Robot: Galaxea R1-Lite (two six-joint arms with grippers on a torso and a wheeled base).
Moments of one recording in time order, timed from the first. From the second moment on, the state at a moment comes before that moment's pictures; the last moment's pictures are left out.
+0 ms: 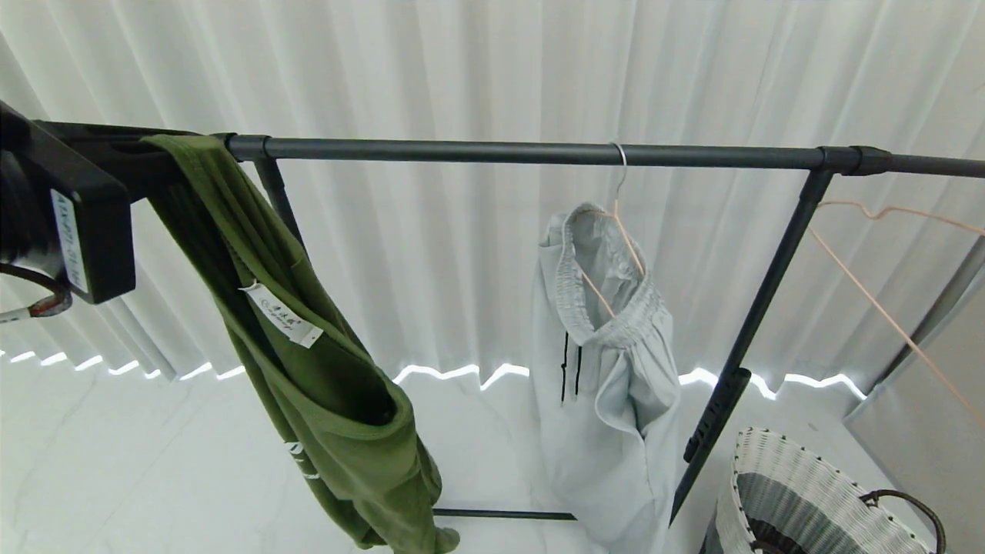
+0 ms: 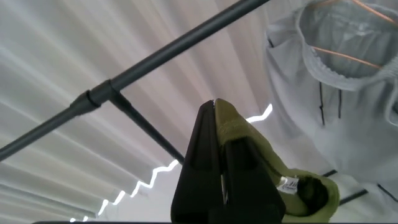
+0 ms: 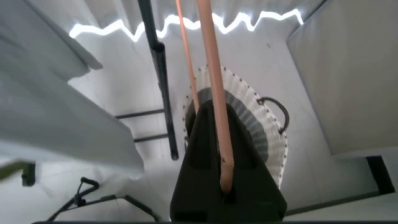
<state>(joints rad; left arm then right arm) -0.69 1.14 -1.16 0.12 0.38 0.48 0.10 1.05 -0.85 0.30 -0.22 0.12</state>
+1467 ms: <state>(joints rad) -0.66 1.29 -1.23 0.11 0.48 0.29 0.96 1.05 -0.95 0.30 -0.17 0.13</state>
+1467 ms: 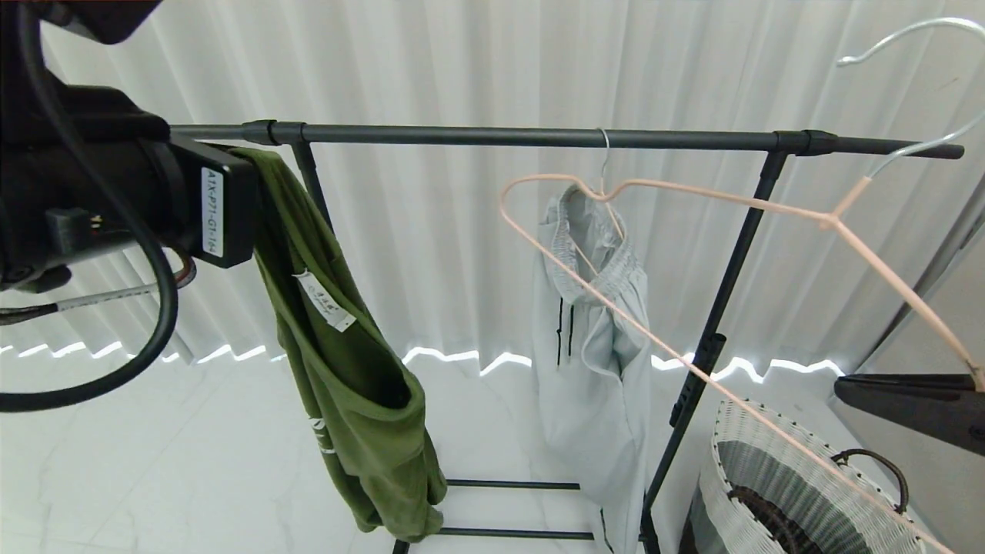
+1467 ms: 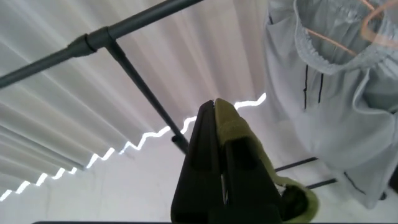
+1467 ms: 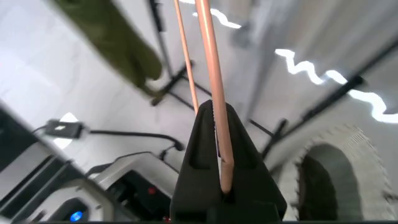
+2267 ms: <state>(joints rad) -0.67 1.41 -1.31 0.11 0.53 0.13 1.24 1.15 -1.02 0.30 -0.17 0.18</state>
